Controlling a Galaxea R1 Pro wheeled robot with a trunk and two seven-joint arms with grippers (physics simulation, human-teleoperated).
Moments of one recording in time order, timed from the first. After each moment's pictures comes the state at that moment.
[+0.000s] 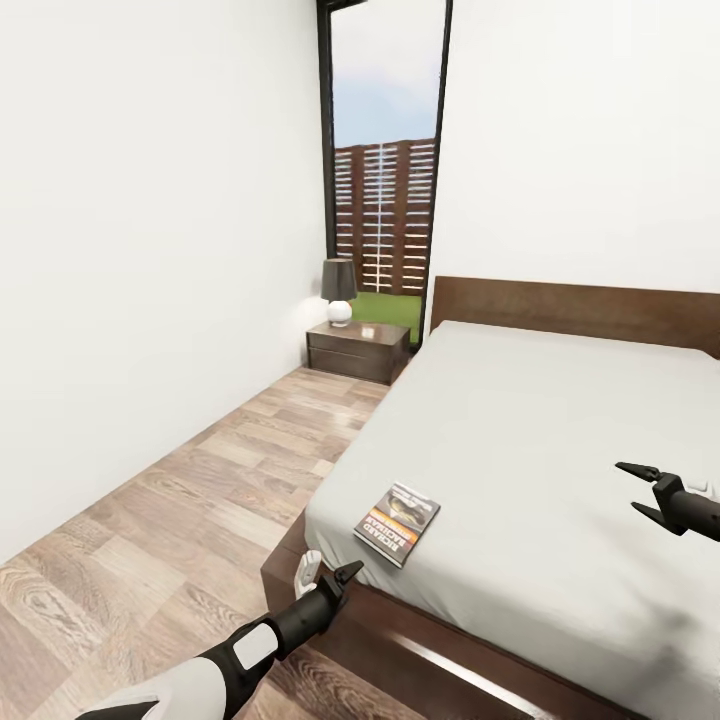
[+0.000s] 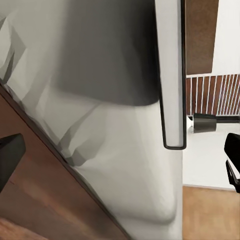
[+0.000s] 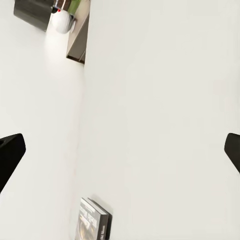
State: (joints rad) left arm -0.69 -0.14 0.15 -0.02 0.65 0.24 -0.73; right arm -0.99 -0.68 -0.62 -0.06 -0.24 0.68 0.78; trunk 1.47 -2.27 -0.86
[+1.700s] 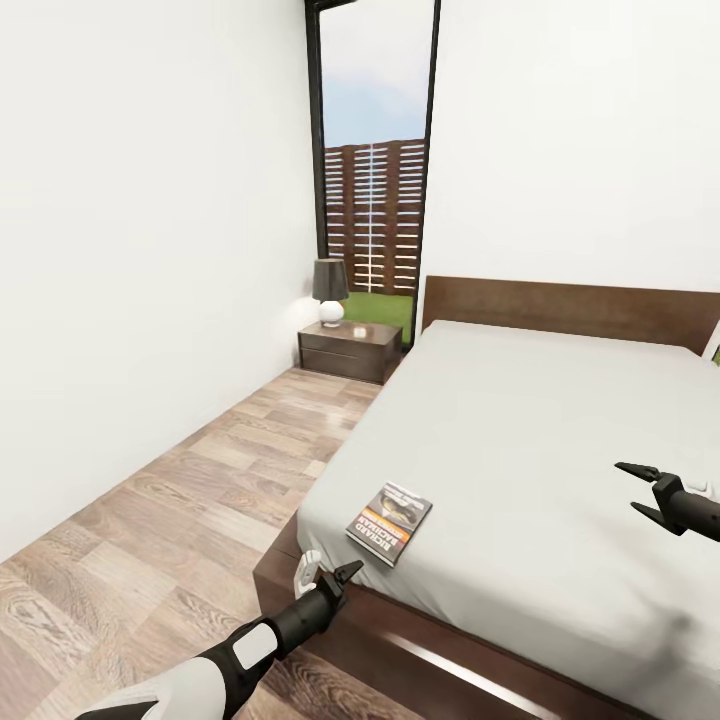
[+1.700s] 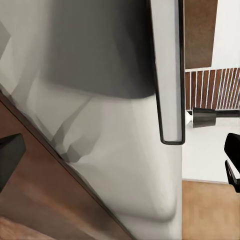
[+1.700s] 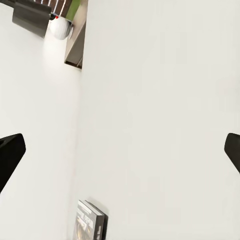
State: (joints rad) left arm -0.69 -0.14 0.15 -0.02 0.65 0.24 -0.73; right arm -0.99 -0.68 -0.62 -0.06 -0.24 0.68 0.78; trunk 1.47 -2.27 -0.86
